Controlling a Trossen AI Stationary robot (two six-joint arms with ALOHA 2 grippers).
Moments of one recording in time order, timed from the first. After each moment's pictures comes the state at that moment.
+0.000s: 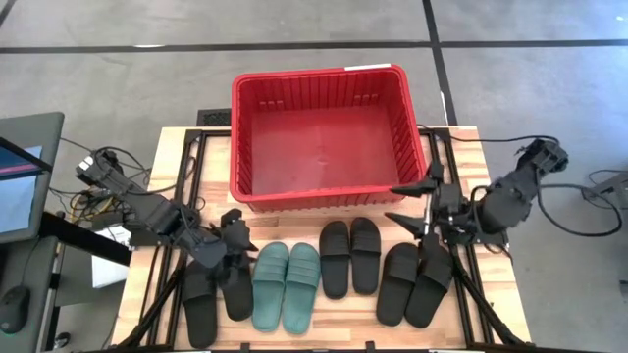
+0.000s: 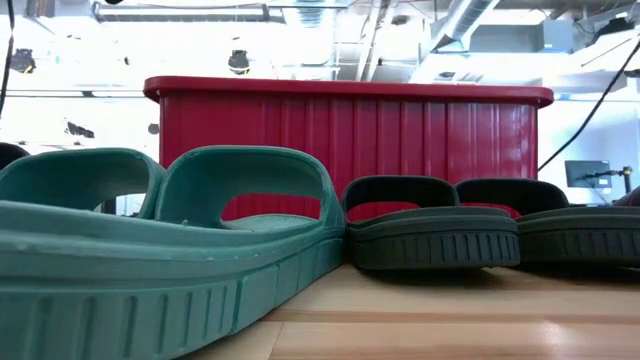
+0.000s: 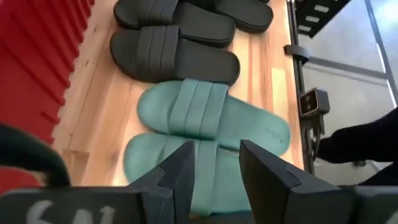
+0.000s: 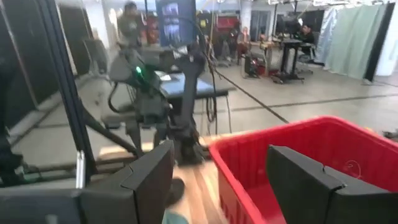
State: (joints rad) left arm -0.58 1.19 1.14 -0.77 -0.31 -0.64; right arm 0.70 1.05 1.25 -0.32 0.89 0.06
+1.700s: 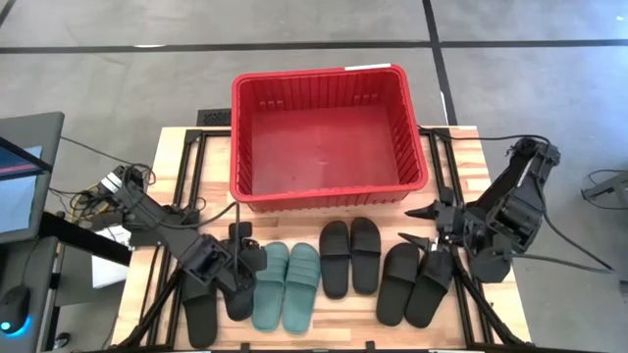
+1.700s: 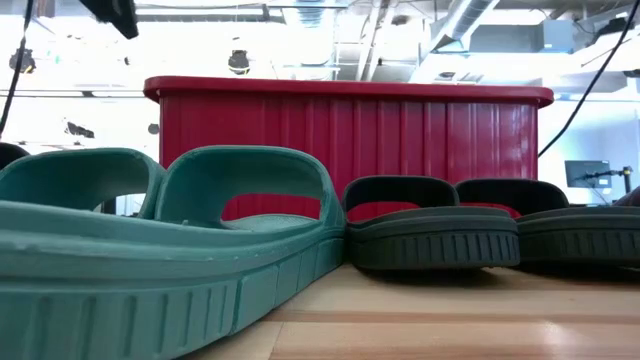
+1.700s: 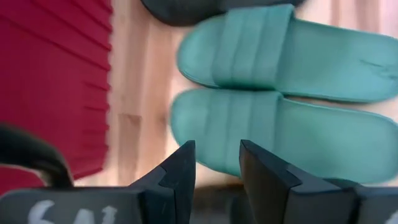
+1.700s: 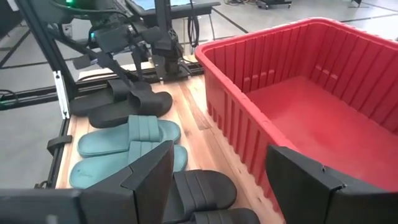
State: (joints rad) left arm -0.65 1.53 1.35 -1.11 -0.45 -0.62; right arm 0.92 1.11 1.25 -1.02 1.05 0.79
